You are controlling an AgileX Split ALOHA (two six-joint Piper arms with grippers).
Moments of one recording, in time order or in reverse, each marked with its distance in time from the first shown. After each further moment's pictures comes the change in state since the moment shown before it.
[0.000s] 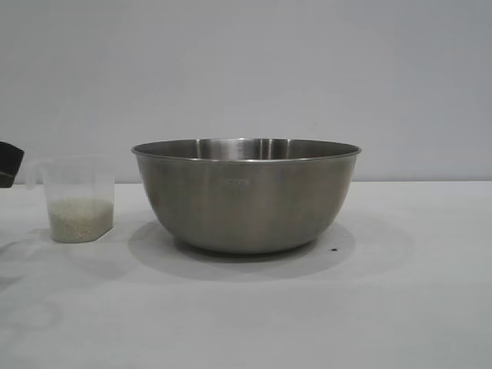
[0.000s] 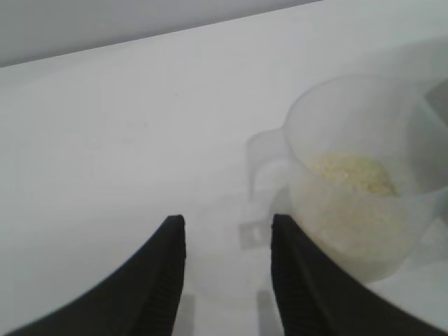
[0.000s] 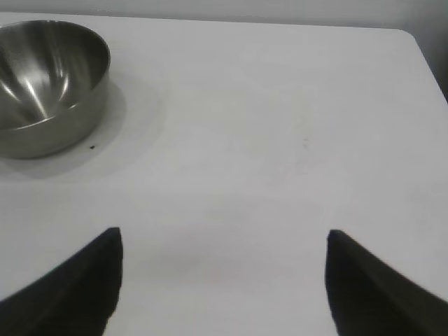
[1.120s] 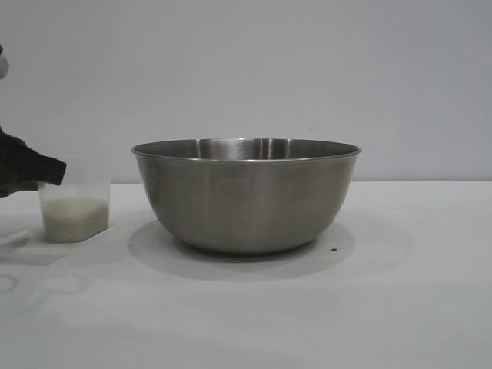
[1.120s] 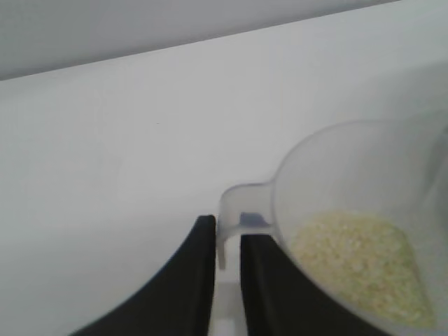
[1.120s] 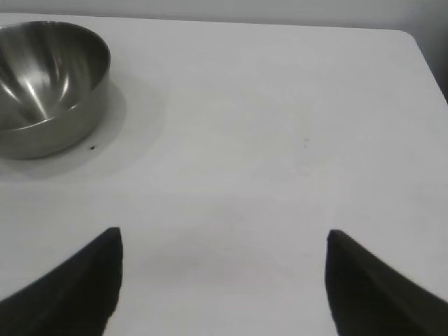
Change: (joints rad) left arm 0.051 0.129 -0.171 0.083 0.000 -0.019; right arm 0.000 0.000 0.000 0.000 -0.001 0.000
